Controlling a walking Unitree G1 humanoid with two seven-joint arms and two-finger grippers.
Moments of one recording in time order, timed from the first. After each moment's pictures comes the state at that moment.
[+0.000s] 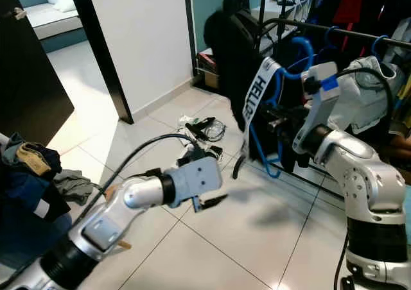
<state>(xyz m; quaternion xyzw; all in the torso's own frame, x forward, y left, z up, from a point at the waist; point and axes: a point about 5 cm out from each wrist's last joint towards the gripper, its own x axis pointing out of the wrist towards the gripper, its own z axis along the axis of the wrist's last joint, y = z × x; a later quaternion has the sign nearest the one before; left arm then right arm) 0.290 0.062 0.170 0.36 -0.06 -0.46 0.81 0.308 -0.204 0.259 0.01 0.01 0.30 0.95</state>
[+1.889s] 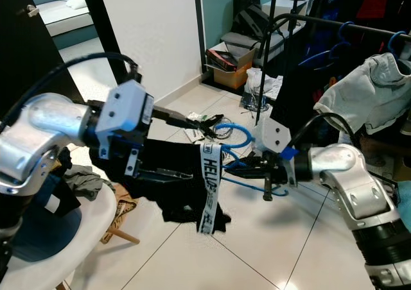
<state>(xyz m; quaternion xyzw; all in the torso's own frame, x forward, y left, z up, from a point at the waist) 0.282 0.115 0.294 0.32 -0.09 -0.64 0.69 0.288 -0.168 0.219 -0.26 0.04 0.60 0.75</state>
